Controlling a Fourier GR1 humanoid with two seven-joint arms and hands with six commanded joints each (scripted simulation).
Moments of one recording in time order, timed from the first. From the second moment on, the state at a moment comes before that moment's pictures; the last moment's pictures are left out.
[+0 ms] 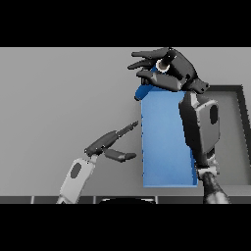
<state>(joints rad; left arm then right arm) -0.19 -0.02 -0.34 -1.58 -0.14 -0.48 0.10 -1.00 -0.22 -0.09 -1.50 -0.54 0.35 0.43</state>
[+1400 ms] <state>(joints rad) -0.21 0.00 -0.32 -1.55 -0.20 -0.44 0.05 -0.61 -0.42 0.20 -1.14 -0.48 0.00 0.60</state>
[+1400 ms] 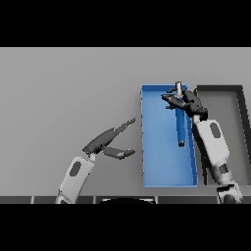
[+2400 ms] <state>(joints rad) -0.19 -0.01 -0.34 -1.56 -0.20 -0.43 0.05 -0.77 -0.76 0.80 -1.21 -0.67 0.03 0.59</state>
